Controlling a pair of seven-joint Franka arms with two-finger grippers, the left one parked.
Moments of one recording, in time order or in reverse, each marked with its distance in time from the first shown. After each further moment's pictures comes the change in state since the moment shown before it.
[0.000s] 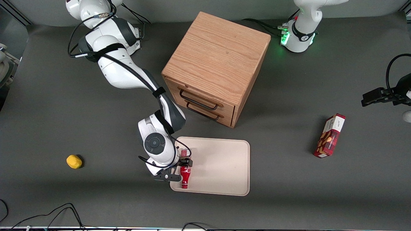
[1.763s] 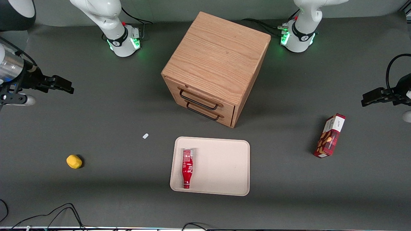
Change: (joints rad) arm -0.676 -1.150 0.241 -0.784 0.085 -0.558 -0.448
